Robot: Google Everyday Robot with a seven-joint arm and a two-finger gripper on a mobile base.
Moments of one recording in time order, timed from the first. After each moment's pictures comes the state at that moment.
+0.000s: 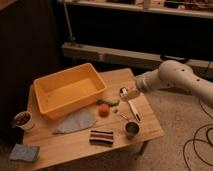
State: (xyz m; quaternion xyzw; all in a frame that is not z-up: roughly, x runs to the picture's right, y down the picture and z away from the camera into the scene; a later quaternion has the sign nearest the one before) arm 0.124 -0.004 0.726 -0.20 -0.21 0.32 0.90
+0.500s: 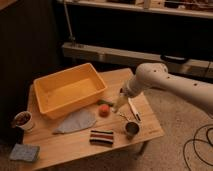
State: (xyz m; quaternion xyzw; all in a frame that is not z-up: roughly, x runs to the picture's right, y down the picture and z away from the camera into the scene) arm 0.067 0.047 0.775 -0.26 -0.14 0.25 0.92
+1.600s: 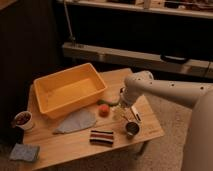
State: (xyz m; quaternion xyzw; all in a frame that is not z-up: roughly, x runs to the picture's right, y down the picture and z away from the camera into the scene) arm 0.085 0.117 0.824 -0.32 -0.02 0.31 0.89
